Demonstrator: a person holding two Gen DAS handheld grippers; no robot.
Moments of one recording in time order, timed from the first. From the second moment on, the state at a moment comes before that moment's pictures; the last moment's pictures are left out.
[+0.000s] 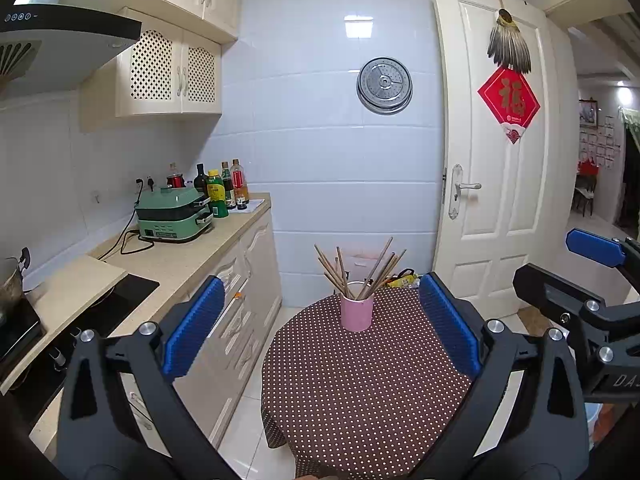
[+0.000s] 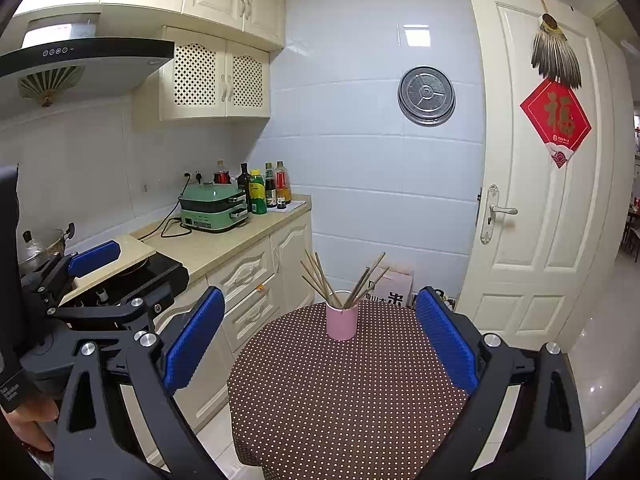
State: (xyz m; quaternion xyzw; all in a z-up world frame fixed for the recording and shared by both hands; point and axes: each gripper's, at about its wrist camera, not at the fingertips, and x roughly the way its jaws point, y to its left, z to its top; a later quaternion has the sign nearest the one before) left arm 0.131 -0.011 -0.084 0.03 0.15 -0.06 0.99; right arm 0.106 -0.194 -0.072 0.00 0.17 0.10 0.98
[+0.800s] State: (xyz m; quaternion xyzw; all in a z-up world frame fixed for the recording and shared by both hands) left arm 0.137 -0.017 -0.080 0.03 0.16 -0.06 0.99; right arm 0.112 -0.196 -0.070 0.00 0.17 0.10 0.98
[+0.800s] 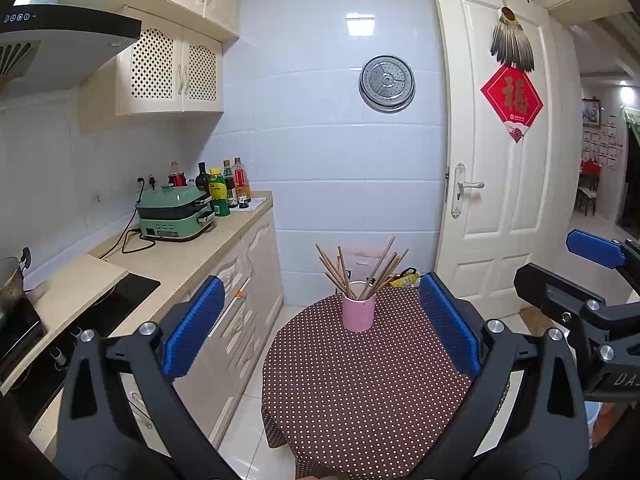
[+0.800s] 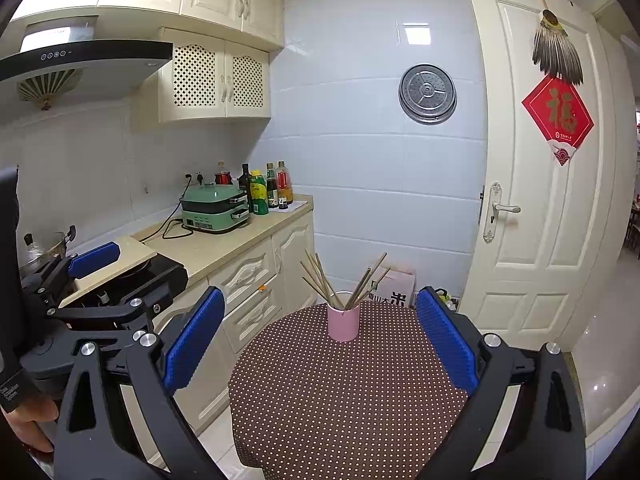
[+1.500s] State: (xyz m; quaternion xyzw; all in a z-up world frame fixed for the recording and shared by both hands) left arm 0.135 -0.013 -0.081 0.03 0.15 -0.05 0.99; right arm 0.113 -0.199 -0.068 0.00 0.17 0.10 0.98
